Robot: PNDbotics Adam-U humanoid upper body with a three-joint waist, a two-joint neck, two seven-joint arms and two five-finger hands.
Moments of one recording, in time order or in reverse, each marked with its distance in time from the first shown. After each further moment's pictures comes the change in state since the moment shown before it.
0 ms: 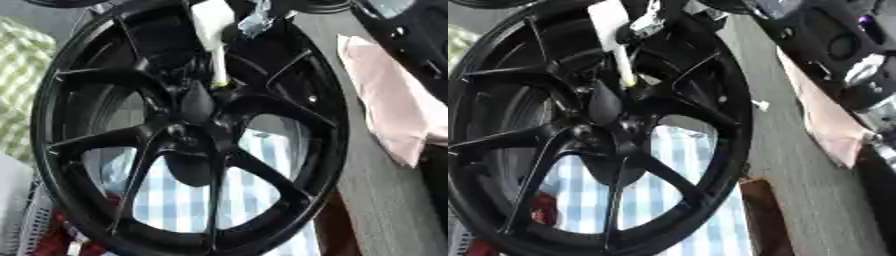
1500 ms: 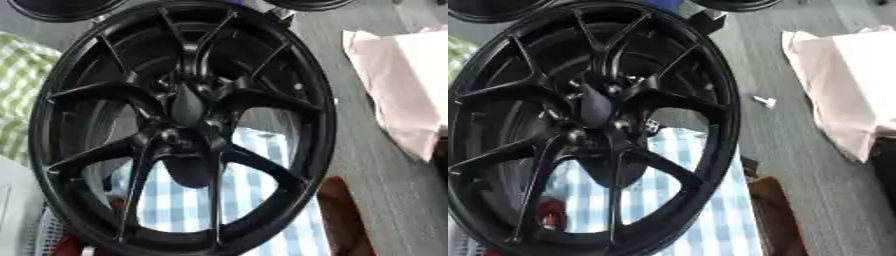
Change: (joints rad) left arm 0.019 -0.011 0.033 0.006 -0.003 -0.010 0.037; right arm 0.885 -0.379 -0.682 -0.241 -0.187 -0.125 -0.658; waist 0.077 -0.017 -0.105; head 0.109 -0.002
